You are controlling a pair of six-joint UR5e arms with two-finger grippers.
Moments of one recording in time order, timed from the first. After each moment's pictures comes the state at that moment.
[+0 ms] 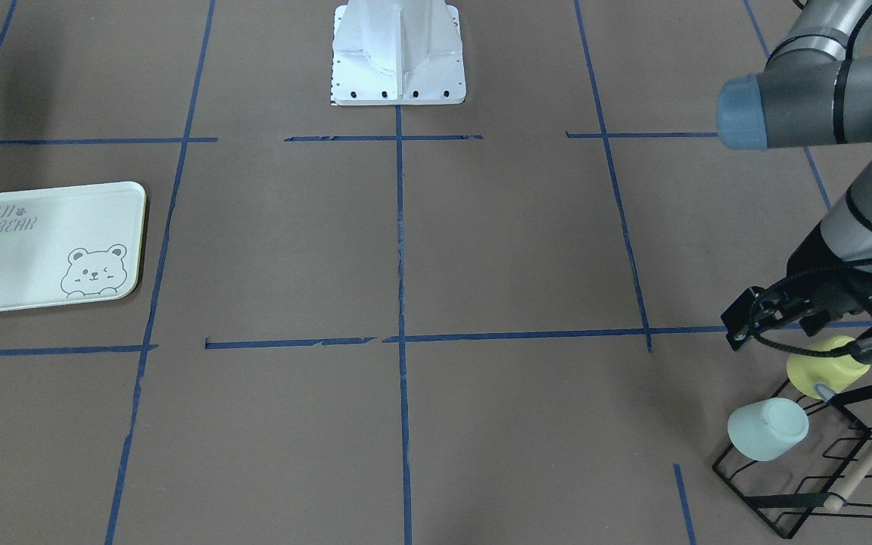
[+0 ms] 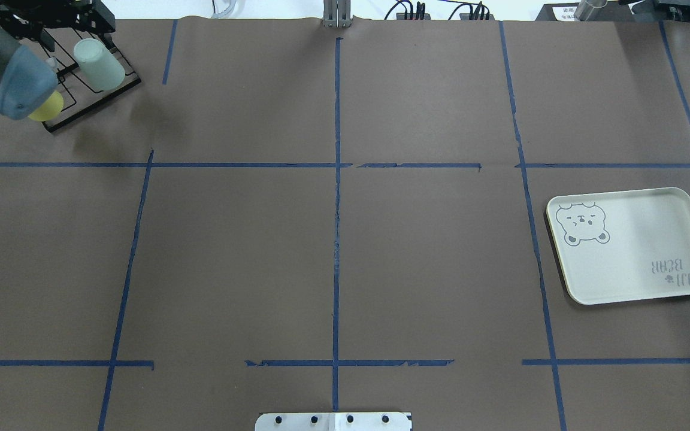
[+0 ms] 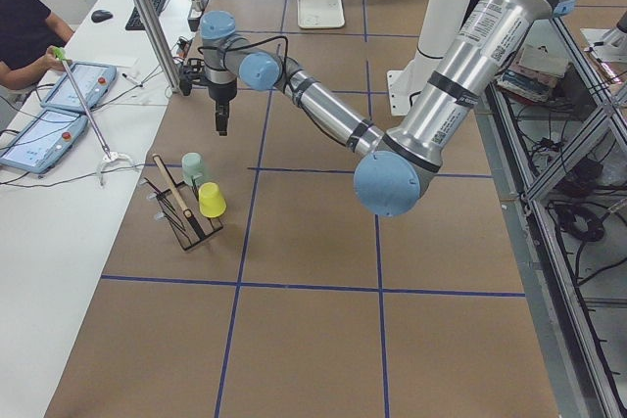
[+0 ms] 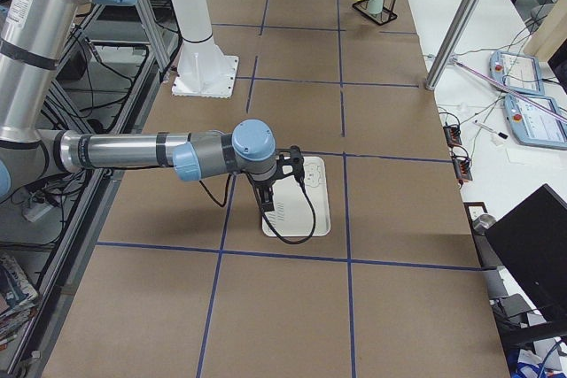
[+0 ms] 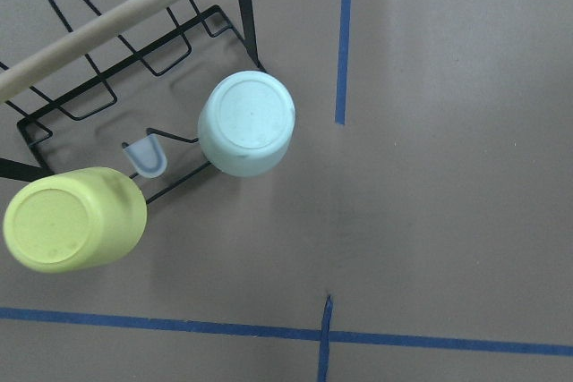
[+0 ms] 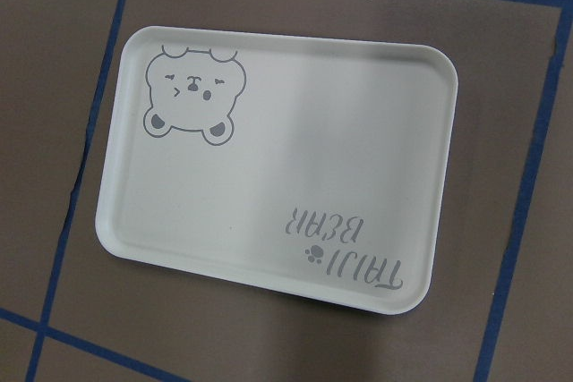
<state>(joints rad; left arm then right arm) -1.14 -2.21 -1.50 -1.55 -2.06 -0.81 1.44 -1.98 2.03 -1.38 2.53 0.05</state>
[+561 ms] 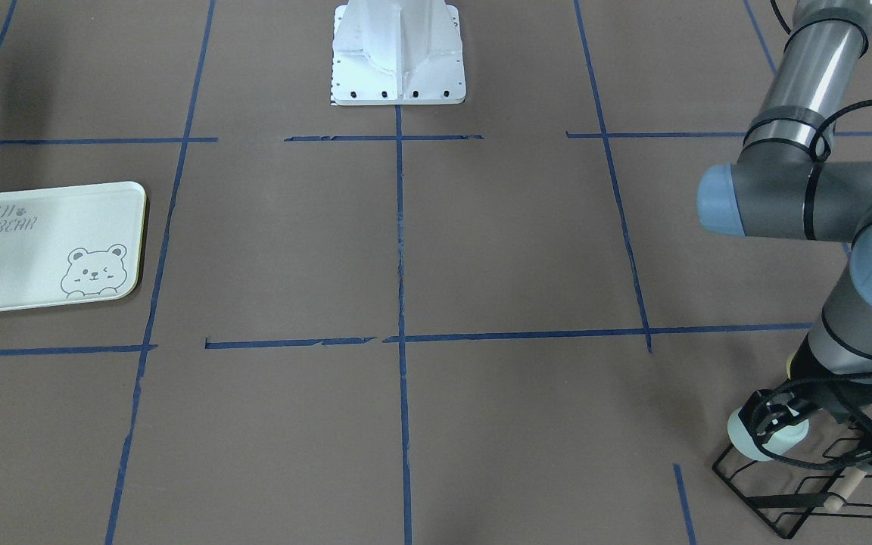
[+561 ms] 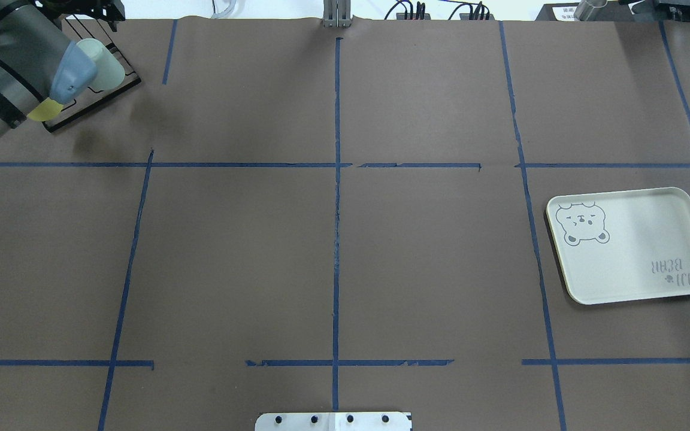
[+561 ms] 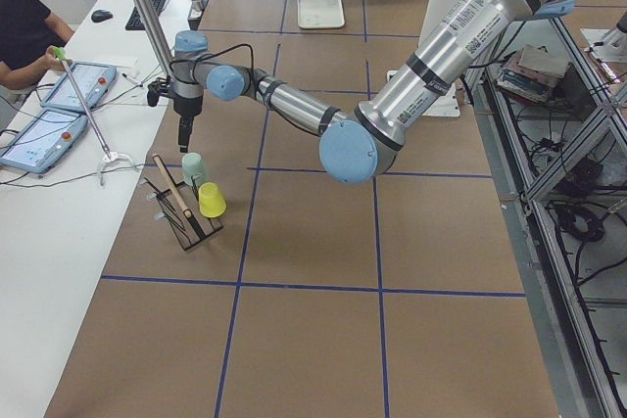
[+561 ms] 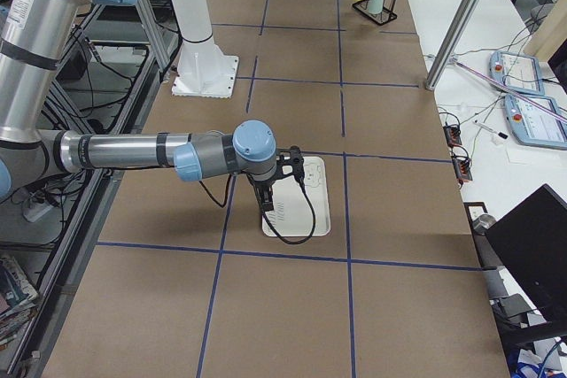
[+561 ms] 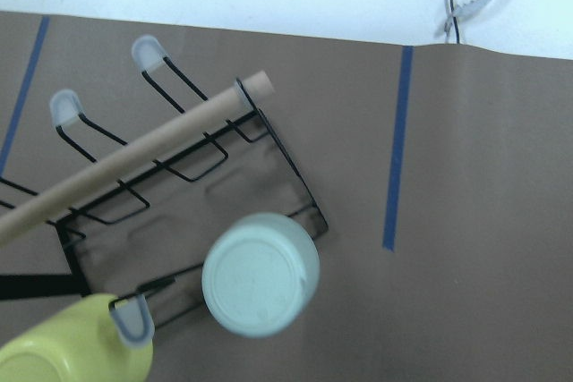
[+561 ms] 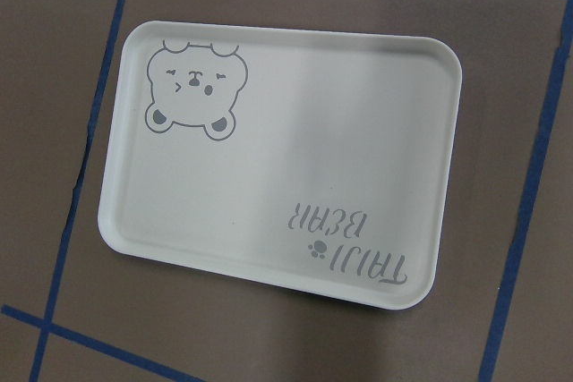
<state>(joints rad) -1.13 -2.31 -1.18 -1.75 -1.90 -0.81 1.44 -1.98 2.03 -1.38 2.54 0.05</state>
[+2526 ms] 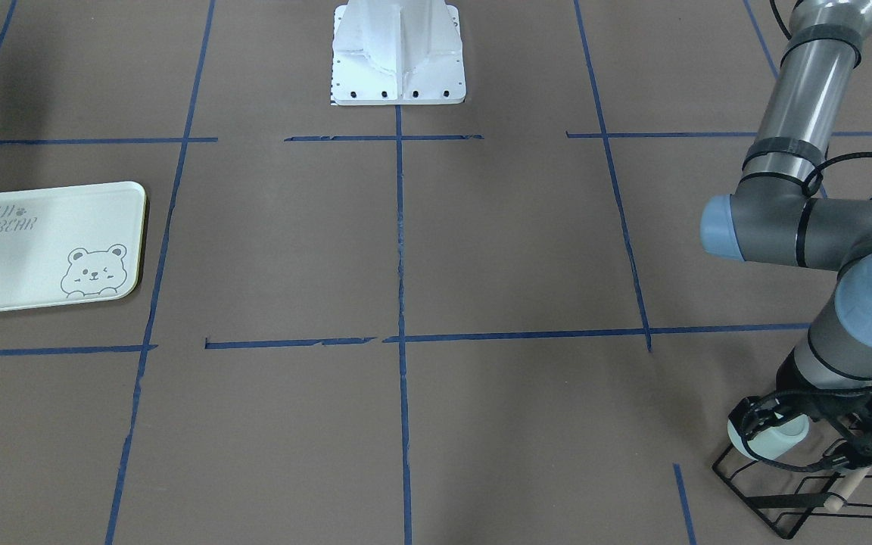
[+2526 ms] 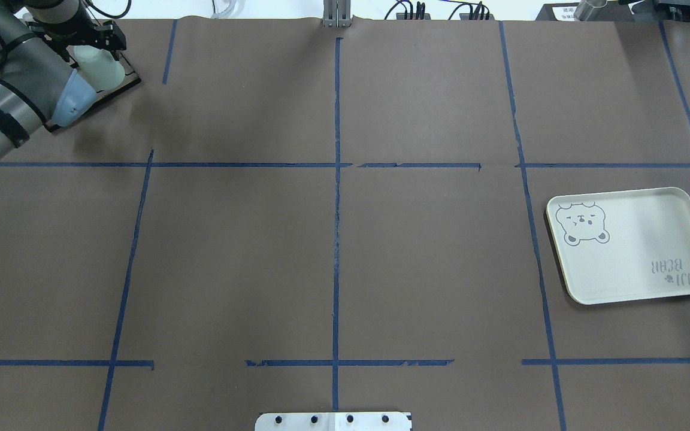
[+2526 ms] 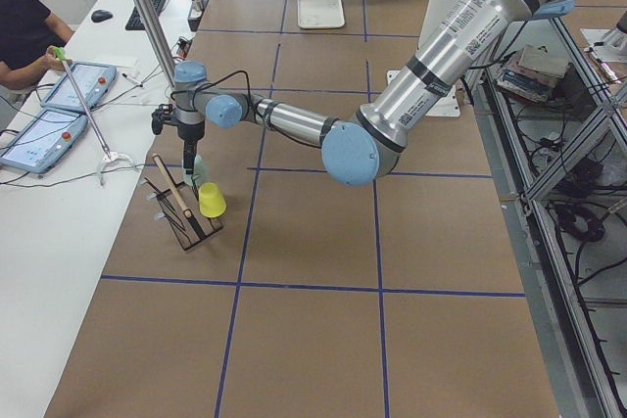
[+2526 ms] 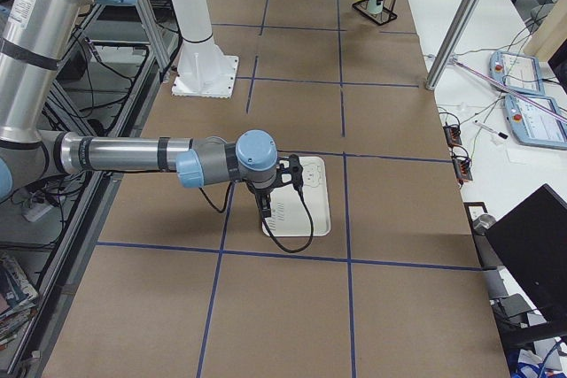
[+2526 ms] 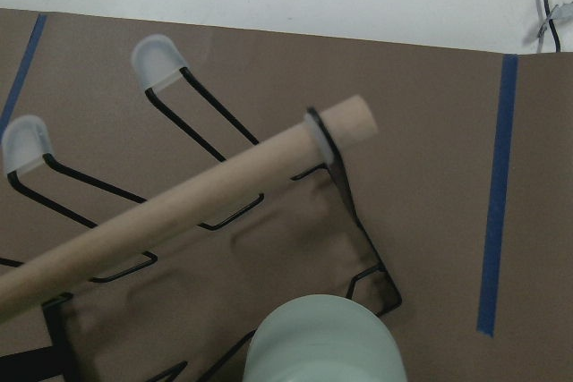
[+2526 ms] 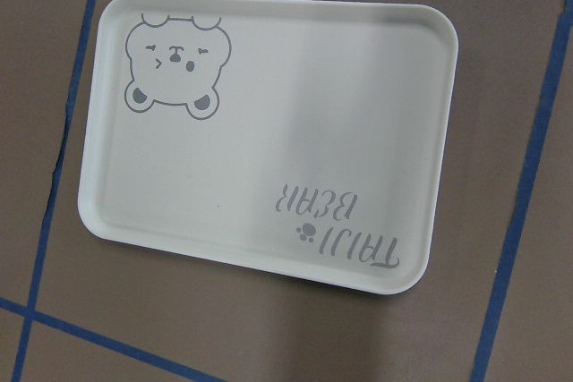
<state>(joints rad) -1.10 -2.27 -1.10 -1.84 -1.95 -0.84 1.42 -1.98 1.99 -1.38 2.54 0.04</state>
